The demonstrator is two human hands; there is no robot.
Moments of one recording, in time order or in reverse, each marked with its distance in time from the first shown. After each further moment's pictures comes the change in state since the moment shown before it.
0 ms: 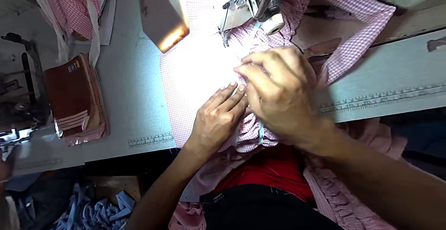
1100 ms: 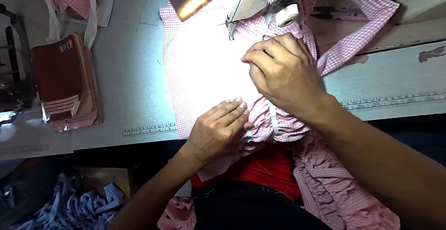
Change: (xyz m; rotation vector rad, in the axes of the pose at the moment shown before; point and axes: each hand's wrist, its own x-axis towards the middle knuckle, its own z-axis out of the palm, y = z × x) left_hand -0.029 0.015 -0.002 -0.097 0.069 0.071; right_hand 0.017 0.044 0.017 -0.097 -0.048 -0.108
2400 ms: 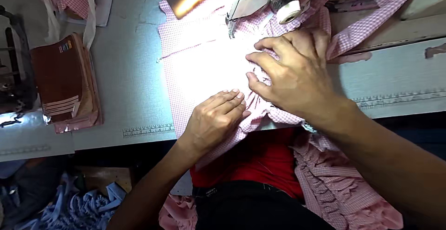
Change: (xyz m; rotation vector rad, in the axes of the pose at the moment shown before) left_hand 0.016 -0.016 -0.009 0.009 -0.038 -0.012; right_hand -0.008 -0.007 -0.020 -0.045 -0.114 0.019
